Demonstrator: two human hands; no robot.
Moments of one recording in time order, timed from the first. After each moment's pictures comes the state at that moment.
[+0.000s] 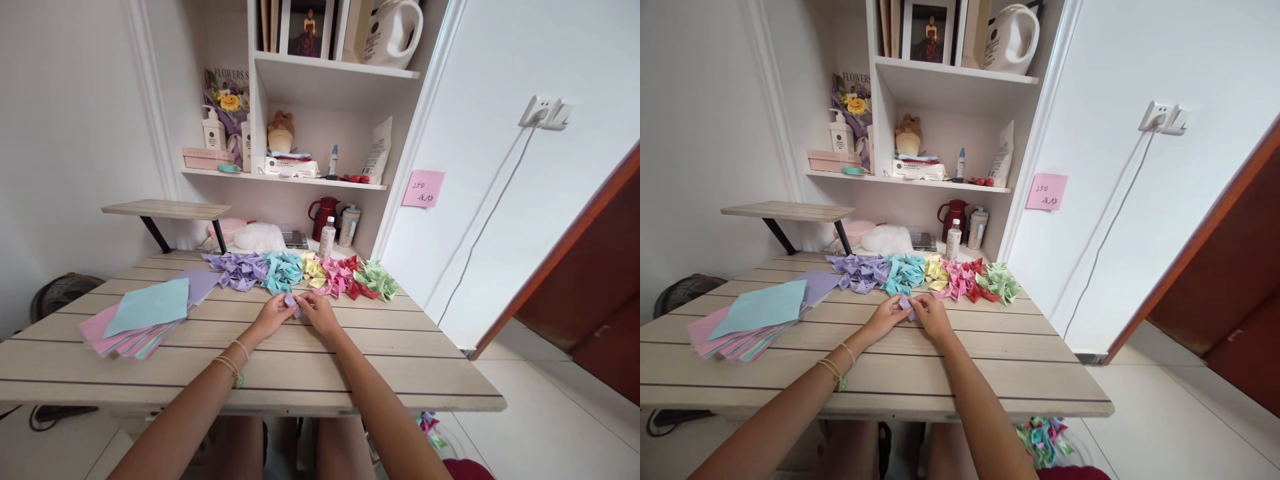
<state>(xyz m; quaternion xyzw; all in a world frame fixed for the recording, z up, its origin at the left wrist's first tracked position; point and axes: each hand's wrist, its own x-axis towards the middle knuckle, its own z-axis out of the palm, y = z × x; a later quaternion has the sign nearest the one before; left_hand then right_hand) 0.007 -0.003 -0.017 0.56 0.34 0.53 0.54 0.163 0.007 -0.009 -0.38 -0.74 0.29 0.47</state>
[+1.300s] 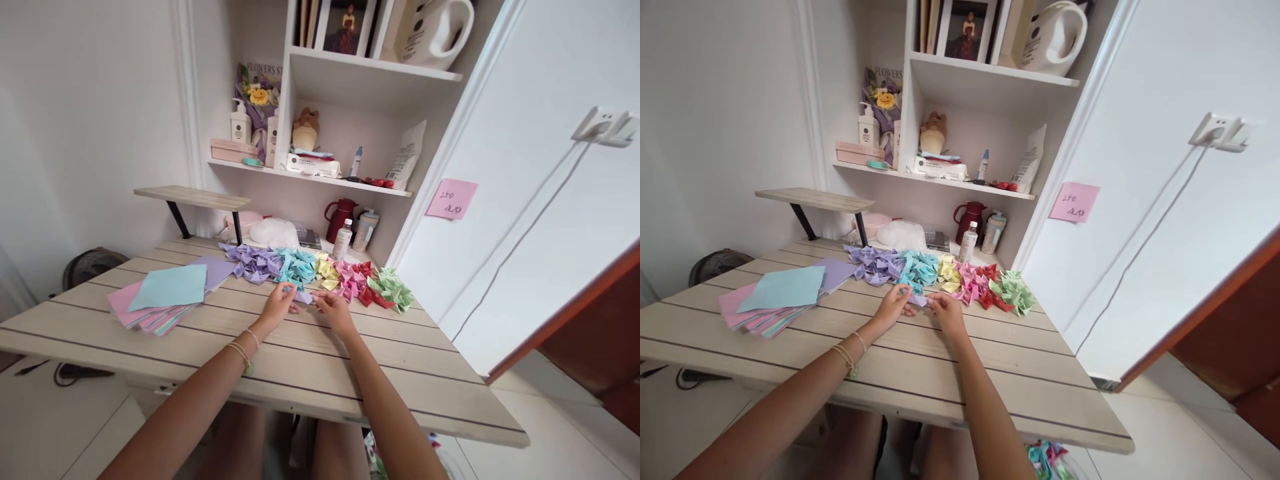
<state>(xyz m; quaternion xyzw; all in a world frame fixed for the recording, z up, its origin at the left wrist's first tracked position) 0.000 0.006 -0.020 0.51 0.43 0.59 0.46 0.168 0.010 -0.011 -0.37 -0.65 0.42 0.51</state>
